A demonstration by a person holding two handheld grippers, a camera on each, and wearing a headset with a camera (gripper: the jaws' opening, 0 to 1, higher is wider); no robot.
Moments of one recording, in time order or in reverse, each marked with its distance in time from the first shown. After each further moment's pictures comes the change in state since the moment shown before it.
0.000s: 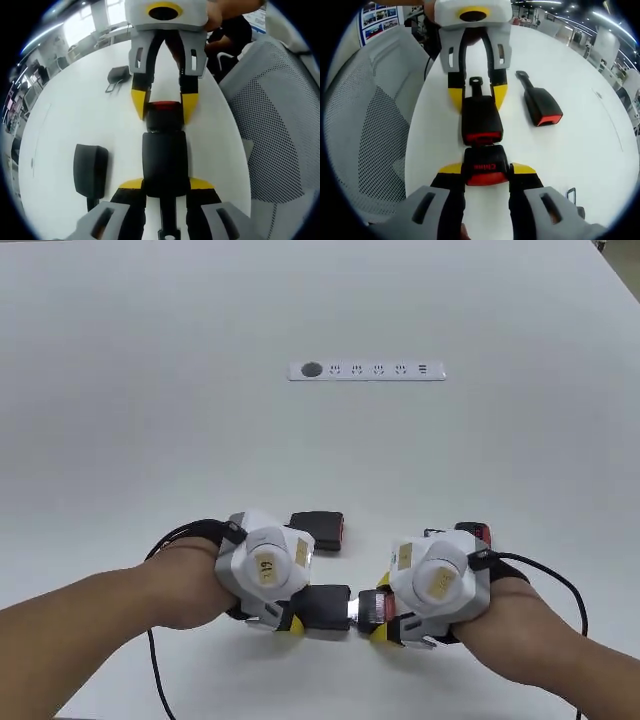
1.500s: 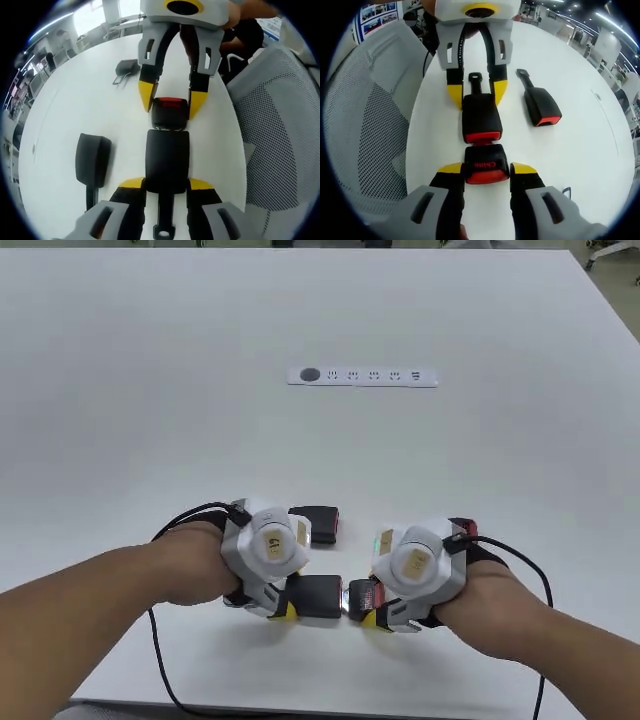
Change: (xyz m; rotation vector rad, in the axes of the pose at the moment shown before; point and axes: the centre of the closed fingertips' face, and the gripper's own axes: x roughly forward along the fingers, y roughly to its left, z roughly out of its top) left arm -0.009 -0.003 -0.004 -0.091 0.045 0.036; right arm -0.005 0.000 0.001 -0.007 0.056 -0.029
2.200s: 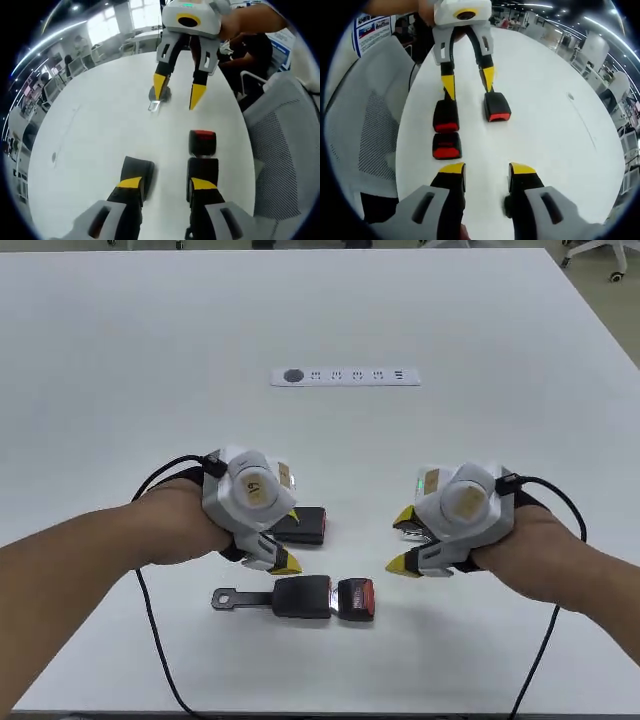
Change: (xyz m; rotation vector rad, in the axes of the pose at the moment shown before) left arm -0.033 0.061 0.037 -0.028 -0.113 0.103; right arm -0.064 -0.074 -0.018 0.027 -0.044 -0.114
